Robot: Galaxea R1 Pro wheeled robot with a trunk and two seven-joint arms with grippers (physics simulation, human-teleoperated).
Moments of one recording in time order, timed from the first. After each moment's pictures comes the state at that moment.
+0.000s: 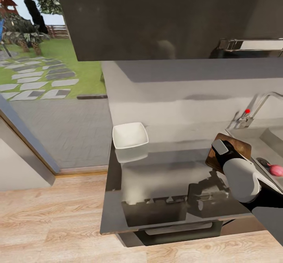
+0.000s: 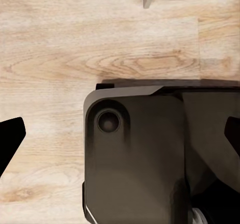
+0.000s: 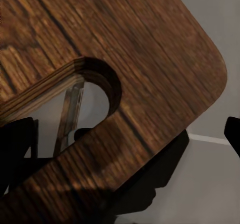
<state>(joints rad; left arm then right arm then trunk) 0.00 -0.01 0.00 -0.35 0.00 -0.30 0.00 -1.22 -0.11 -0.60 -0.30 -0.31 0.25 -1.06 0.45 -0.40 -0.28</state>
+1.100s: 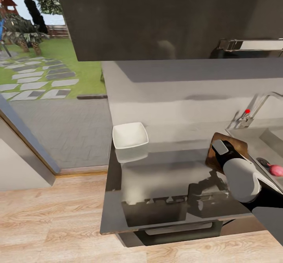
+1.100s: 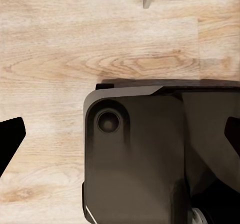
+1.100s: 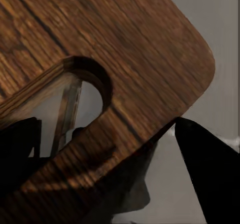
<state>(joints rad) 0.00 -0.01 0.00 -0.35 0.00 -0.30 -0.01 -1.22 -0.11 -0.61 -0.30 -0.31 0.26 -1.07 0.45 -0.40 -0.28</state>
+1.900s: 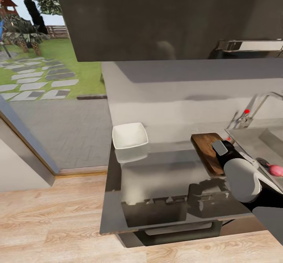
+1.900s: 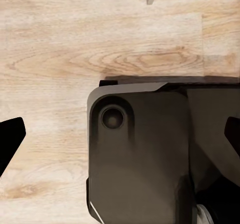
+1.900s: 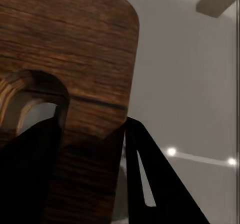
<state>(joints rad) 0.00 -0.01 0.00 -0.34 0.00 -0.30 0.00 -1.22 -0.12 -0.61 -0.30 -0.20 0.26 -1.06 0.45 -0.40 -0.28</state>
